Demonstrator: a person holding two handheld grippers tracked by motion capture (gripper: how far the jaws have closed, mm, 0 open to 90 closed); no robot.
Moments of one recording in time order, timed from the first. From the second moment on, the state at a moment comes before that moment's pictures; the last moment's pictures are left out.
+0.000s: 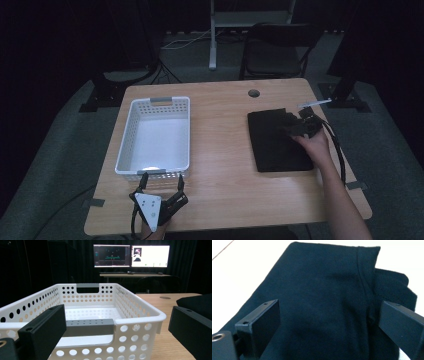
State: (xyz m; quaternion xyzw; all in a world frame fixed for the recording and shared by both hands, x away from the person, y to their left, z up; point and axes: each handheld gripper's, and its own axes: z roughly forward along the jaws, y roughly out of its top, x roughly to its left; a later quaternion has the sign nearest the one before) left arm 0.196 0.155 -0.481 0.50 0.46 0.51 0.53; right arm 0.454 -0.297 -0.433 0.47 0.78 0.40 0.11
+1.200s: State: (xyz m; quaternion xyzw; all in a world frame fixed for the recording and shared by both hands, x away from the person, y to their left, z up) left arm 0.196 0.156 -0.482 0.50 0.46 0.50 0.53; right arm 0.462 -0.298 -0.446 0.52 0.78 0.34 0.10
